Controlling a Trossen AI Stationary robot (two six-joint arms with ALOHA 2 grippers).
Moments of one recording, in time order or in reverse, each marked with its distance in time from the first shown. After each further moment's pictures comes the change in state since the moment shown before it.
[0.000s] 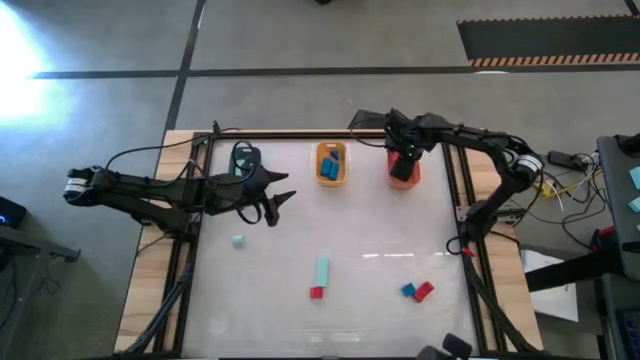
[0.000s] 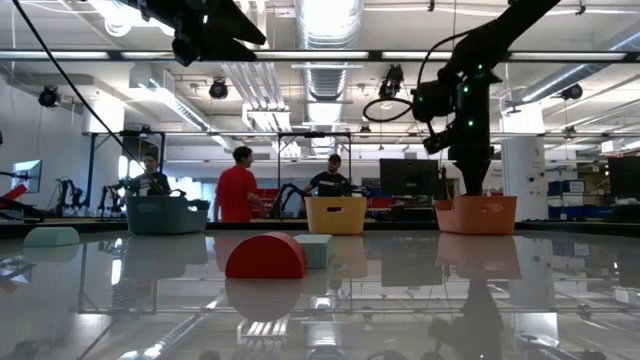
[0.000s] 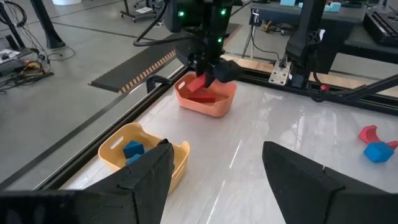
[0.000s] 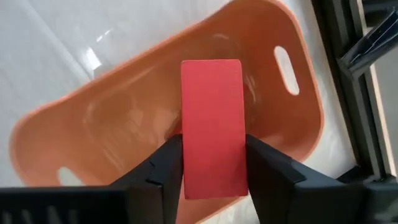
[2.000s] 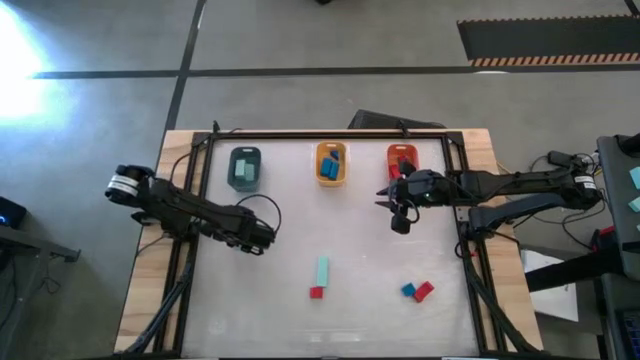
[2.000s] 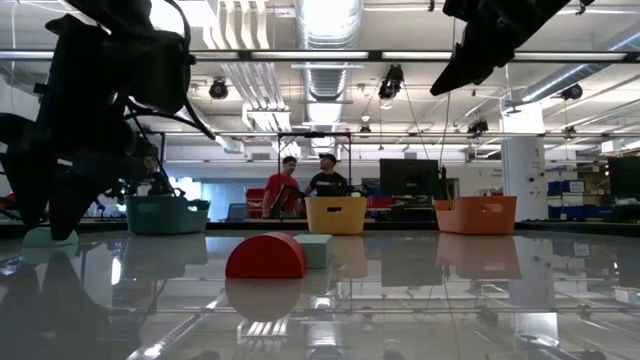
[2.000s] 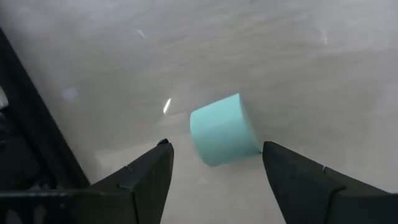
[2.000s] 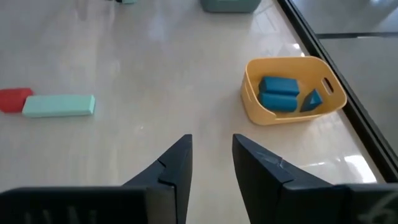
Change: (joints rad) left arm -0.139 0.484 -0.002 -0.977 0.445 -1.251; right arm 0.736 -0.580 -0.288 0.464 0.027 0.278
